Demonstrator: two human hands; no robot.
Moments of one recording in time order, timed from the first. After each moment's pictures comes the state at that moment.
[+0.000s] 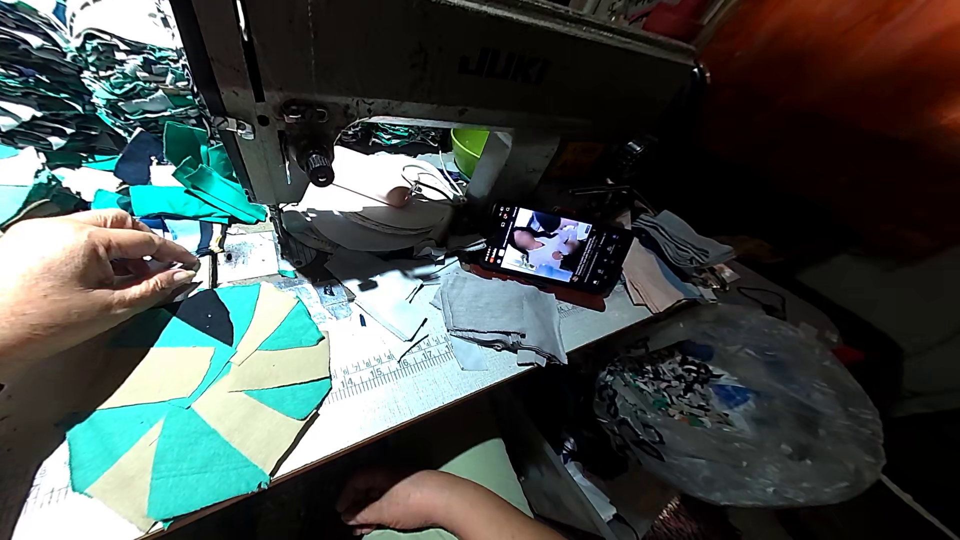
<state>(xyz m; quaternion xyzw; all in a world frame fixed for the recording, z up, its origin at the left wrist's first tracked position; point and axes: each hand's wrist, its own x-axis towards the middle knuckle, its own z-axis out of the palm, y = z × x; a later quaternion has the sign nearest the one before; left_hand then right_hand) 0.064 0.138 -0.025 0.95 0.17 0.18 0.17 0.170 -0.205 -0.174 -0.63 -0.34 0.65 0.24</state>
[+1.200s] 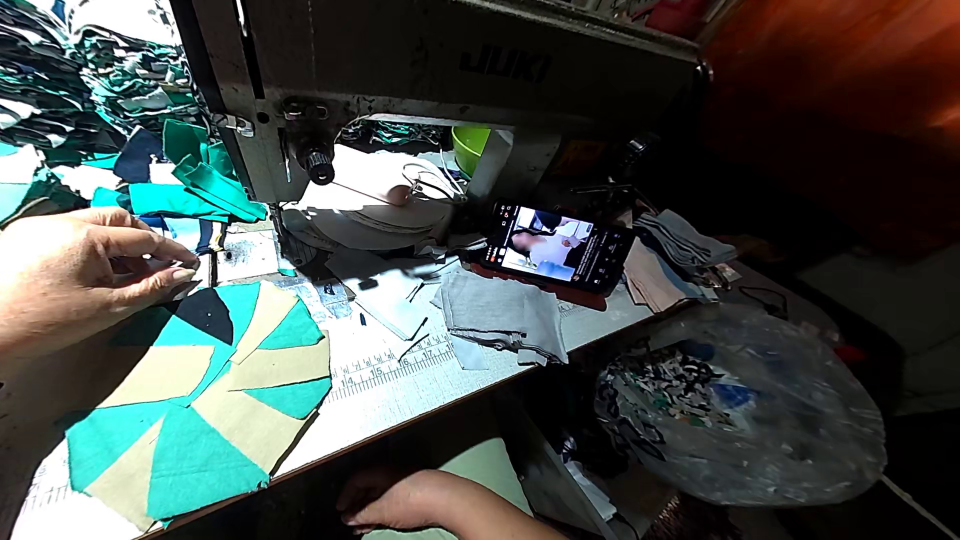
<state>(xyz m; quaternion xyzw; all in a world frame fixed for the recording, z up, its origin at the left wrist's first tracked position) 0.064 0.137 -0.024 0.95 0.18 0.17 0.18 0.170 -0.204 -0.177 -0.63 -0.33 0.66 0.25</state>
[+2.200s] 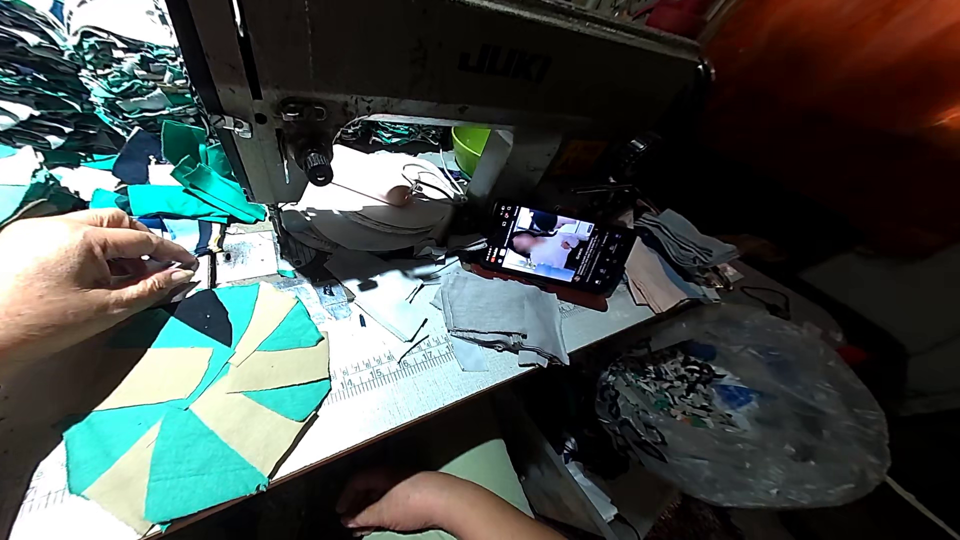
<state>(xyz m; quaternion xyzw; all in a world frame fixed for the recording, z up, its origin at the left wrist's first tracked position) 0.064 0.137 -0.024 0.95 0.18 0.17 0.18 0.170 -0.204 -0.174 -0.63 -0.33 0.66 0.24</state>
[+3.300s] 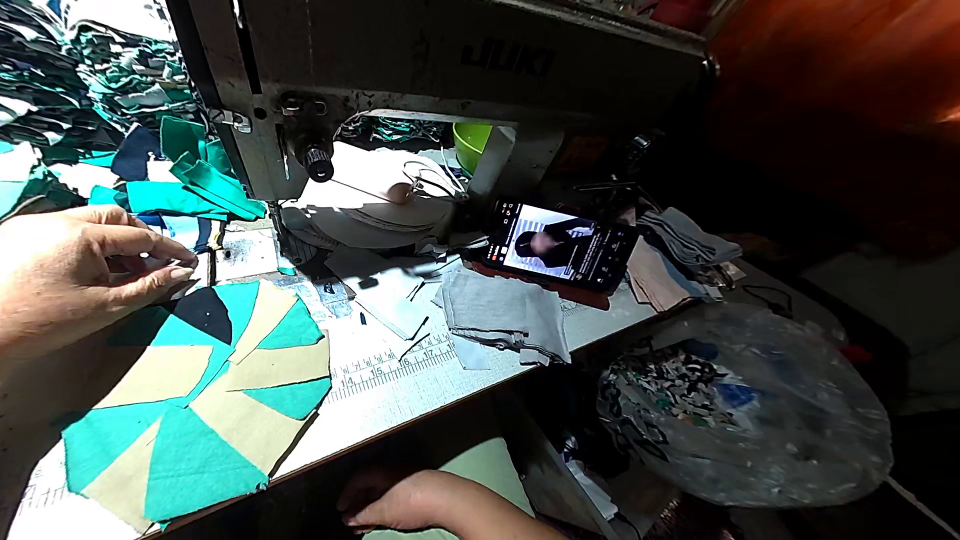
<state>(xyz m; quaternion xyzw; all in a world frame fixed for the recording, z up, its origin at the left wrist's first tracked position) 0.065 0.137 -0.024 0.95 0.18 0.17 0.18 0.171 -0.205 -0.179 -0.62 -0.34 0.66 0.25</state>
